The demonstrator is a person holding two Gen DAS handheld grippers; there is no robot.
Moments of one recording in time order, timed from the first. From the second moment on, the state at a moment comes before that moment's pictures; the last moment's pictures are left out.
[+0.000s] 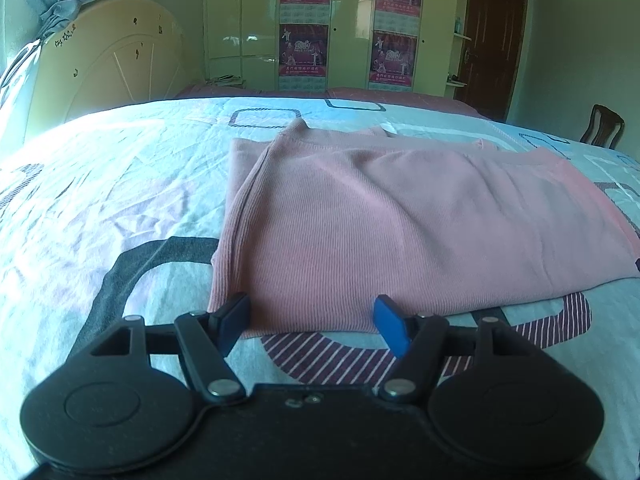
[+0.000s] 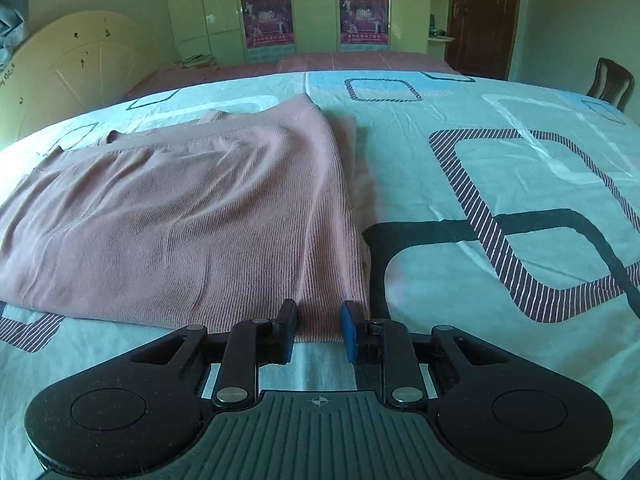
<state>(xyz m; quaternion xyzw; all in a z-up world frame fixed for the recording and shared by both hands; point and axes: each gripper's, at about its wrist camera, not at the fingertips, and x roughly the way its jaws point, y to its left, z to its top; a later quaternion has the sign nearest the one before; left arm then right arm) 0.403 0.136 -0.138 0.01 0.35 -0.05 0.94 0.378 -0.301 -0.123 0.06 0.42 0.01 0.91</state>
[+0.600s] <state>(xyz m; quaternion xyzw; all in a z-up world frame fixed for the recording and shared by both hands) 0.383 0.184 -0.144 -0.35 0.34 0.00 0.87 0.339 -0.285 -0.077 0.15 0.33 0.10 0.92</state>
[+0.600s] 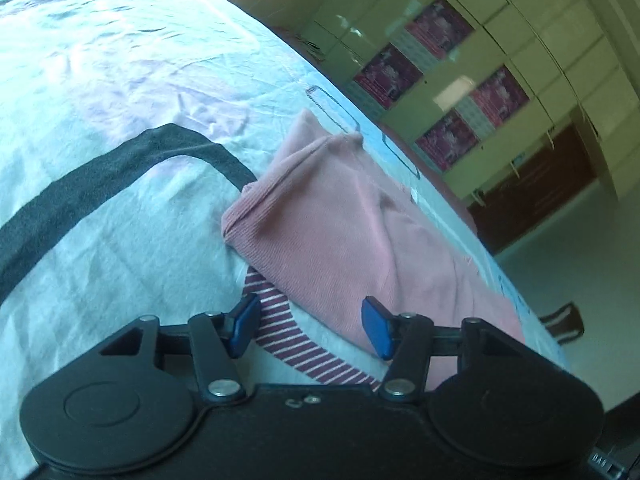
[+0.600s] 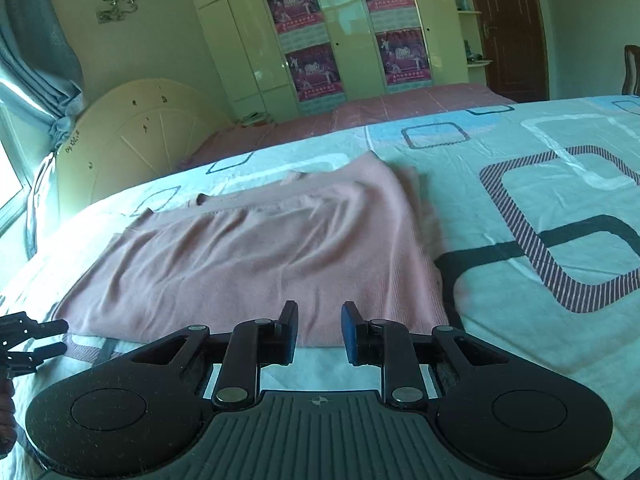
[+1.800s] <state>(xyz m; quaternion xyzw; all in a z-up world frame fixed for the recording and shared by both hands) 0.441 0.193 -0.153 -0.40 0.27 0.02 0.87 0.497 -0.151 -0.127 0.12 0.43 0.21 0.87</state>
